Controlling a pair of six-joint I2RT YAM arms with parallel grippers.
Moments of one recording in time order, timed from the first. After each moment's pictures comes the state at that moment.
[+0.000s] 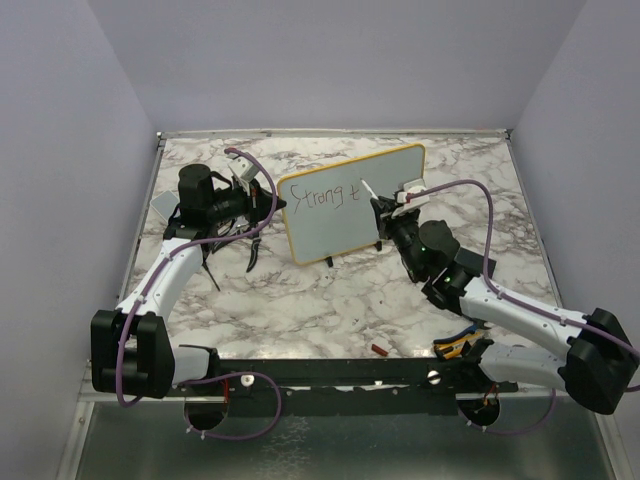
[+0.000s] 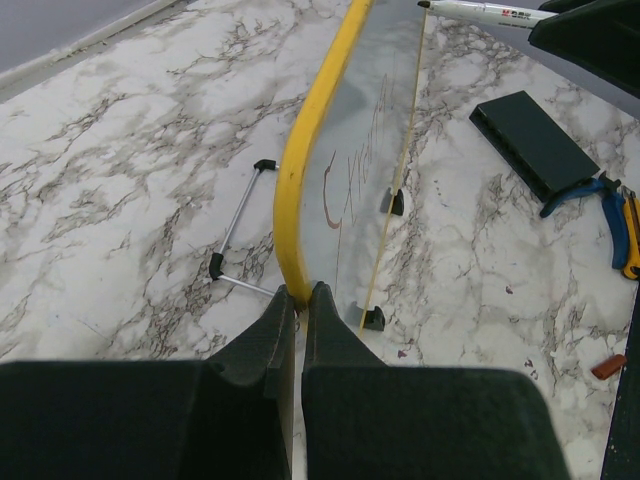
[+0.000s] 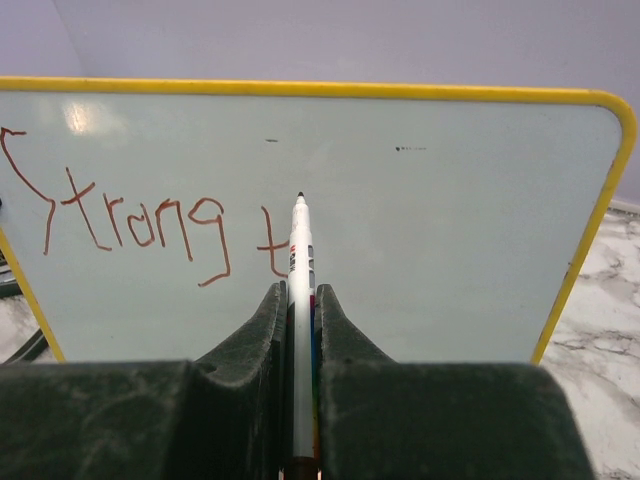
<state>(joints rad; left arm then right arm) -0.11 1.27 0.87 0.13 0.88 0.04 0.79 1.12 0.64 0.55 0.42 -0.06</state>
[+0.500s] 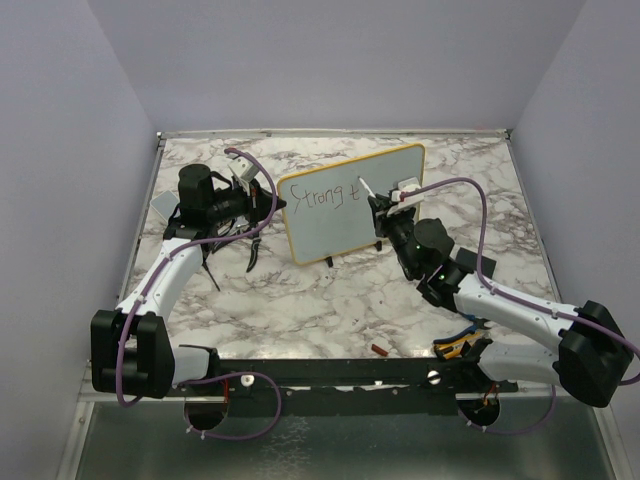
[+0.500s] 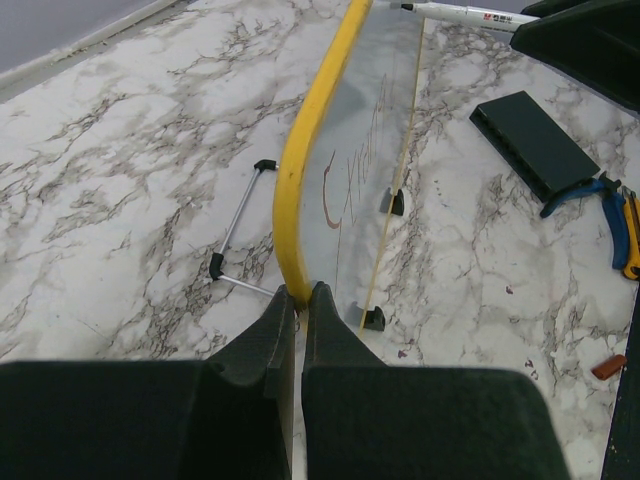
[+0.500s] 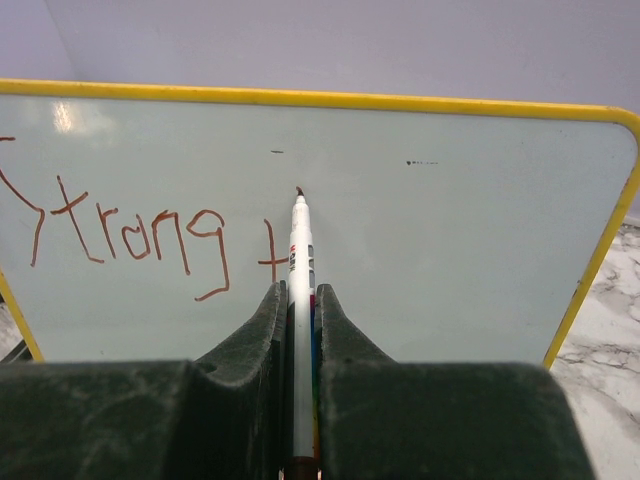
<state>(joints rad) -0.11 1.27 0.87 0.13 0.88 0.04 0.79 1.19 0.67 0.60 0.44 -0.09</state>
